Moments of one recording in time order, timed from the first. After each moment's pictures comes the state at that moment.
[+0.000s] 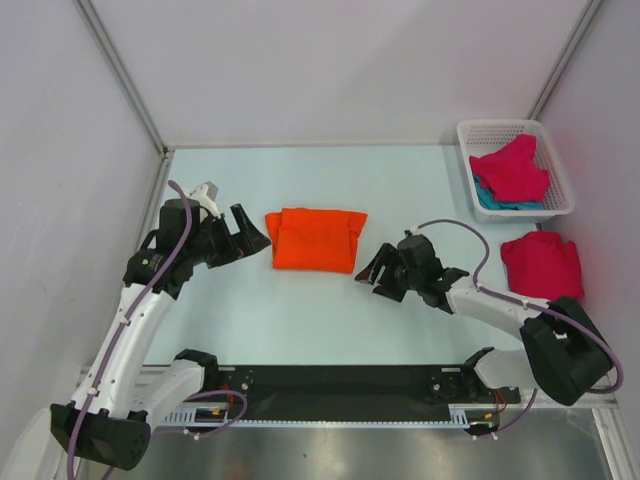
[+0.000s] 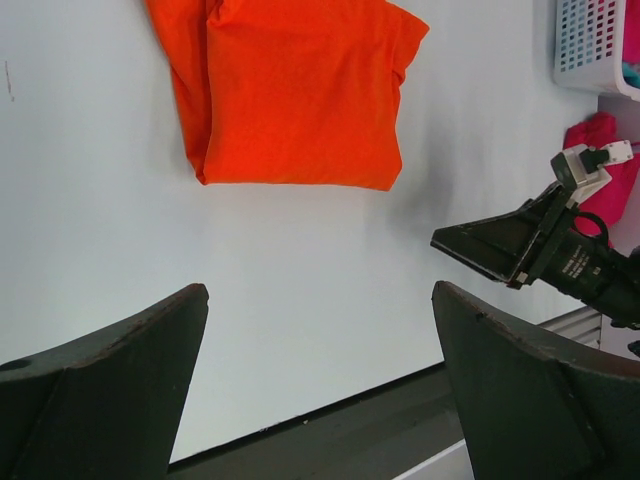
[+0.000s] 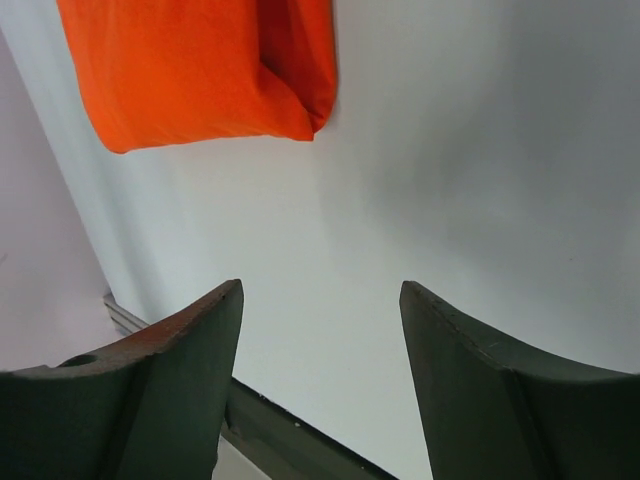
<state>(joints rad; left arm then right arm) -0.21 0.92 1.00 -0.75 0.26 -0.54 0.60 1.28 0.58 -0.04 -0.14 1.05</state>
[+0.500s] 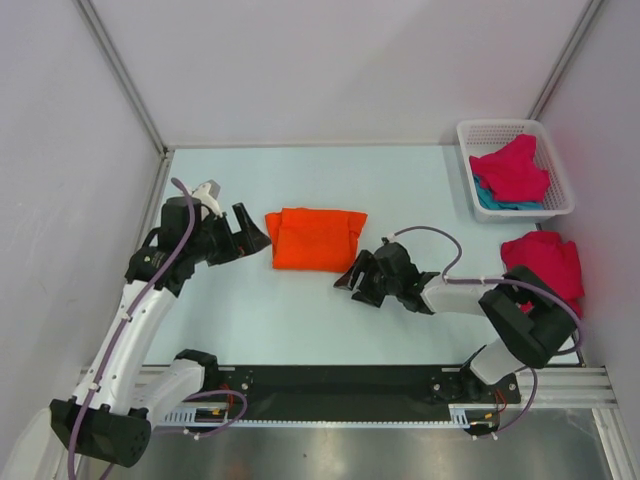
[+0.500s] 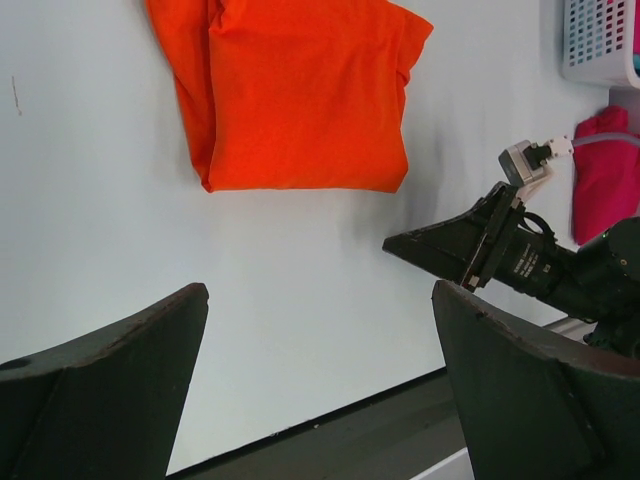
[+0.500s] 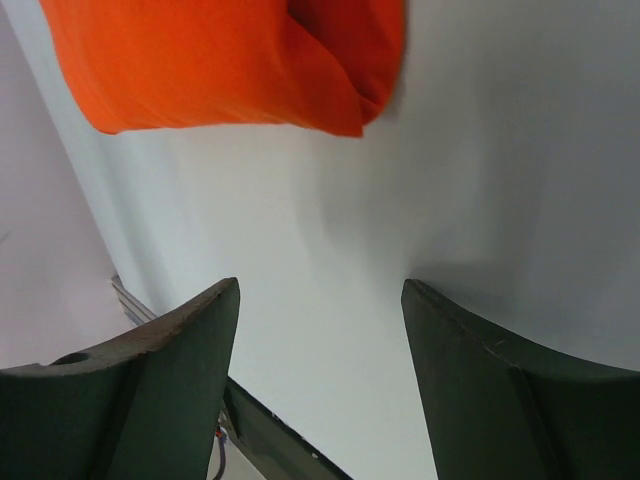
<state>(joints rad) -0.21 0.94 1.01 -0.74 0.26 -0.51 0.72 1.52 0.57 0.22 -0.13 1.14</state>
